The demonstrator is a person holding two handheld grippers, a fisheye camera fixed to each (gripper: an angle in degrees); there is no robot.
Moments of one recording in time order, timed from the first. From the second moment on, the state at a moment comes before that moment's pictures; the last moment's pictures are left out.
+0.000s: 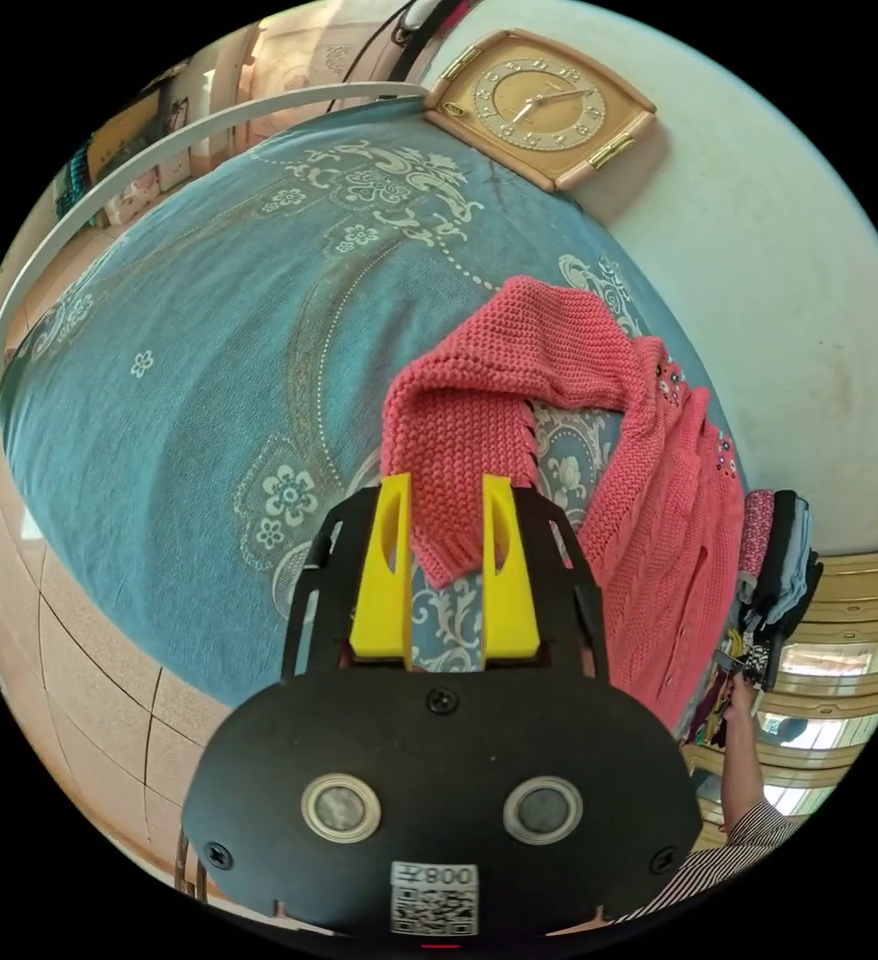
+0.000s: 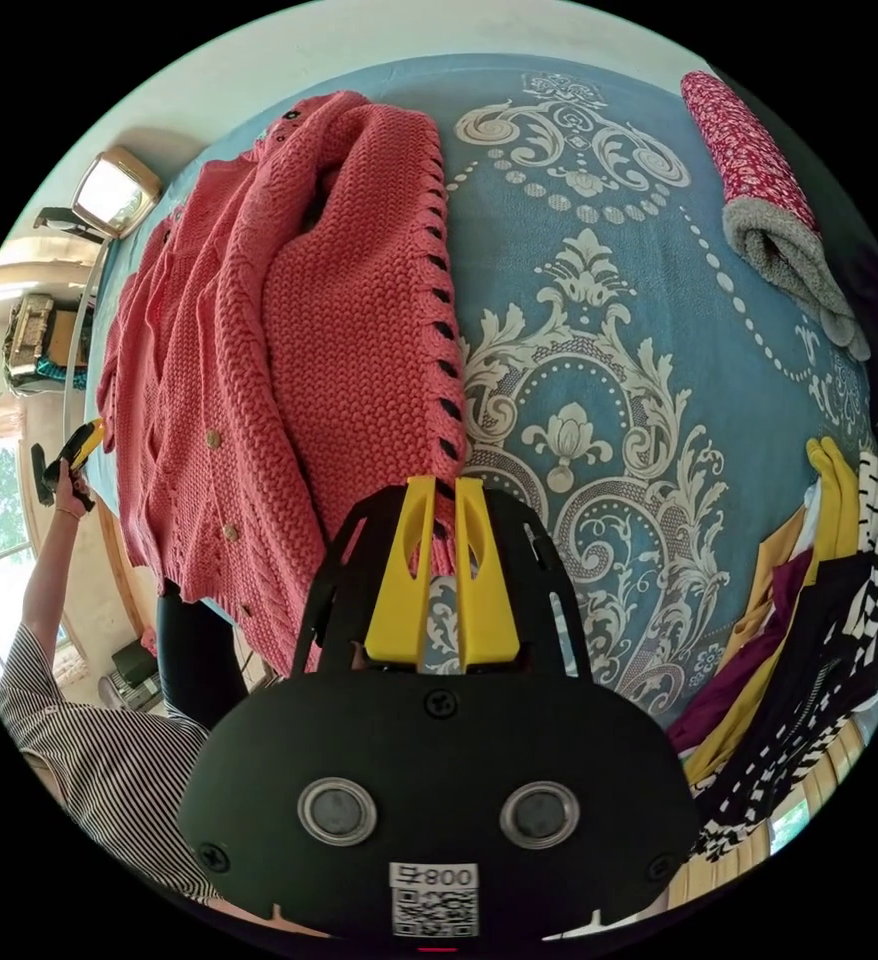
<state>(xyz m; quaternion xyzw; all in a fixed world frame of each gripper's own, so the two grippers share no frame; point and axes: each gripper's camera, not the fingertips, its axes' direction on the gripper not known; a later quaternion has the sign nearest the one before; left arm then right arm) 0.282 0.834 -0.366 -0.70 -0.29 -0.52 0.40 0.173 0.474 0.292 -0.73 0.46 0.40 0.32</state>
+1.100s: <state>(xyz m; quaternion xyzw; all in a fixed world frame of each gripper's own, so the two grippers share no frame) 0.120 0.772 -0.234 -0.70 -0.19 -0.47 0.51 0.257 0.254 0.322 -0.59 0.62 0.35 0.38</state>
